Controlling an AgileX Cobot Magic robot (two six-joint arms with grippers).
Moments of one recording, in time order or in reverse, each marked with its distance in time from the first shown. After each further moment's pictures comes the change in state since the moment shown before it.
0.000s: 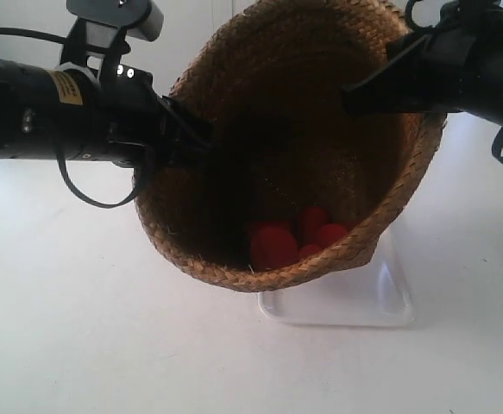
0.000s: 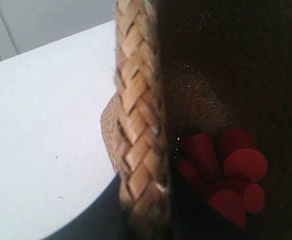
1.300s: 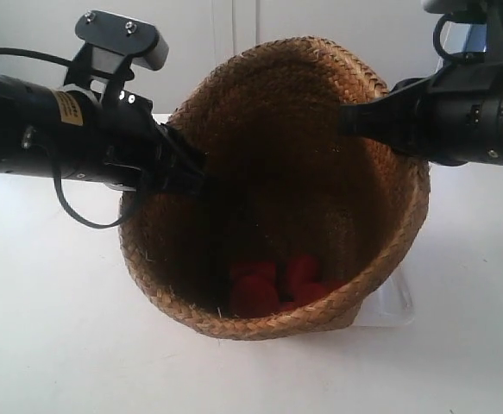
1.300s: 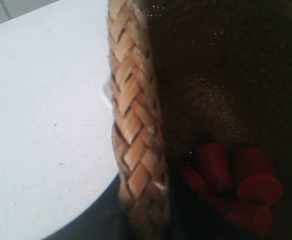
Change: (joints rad) left arm 0.002 0.000 0.011 0.016 0.091 0.002; right arm -0.130 -0.056 0.049 -1.922 0.738 2.300
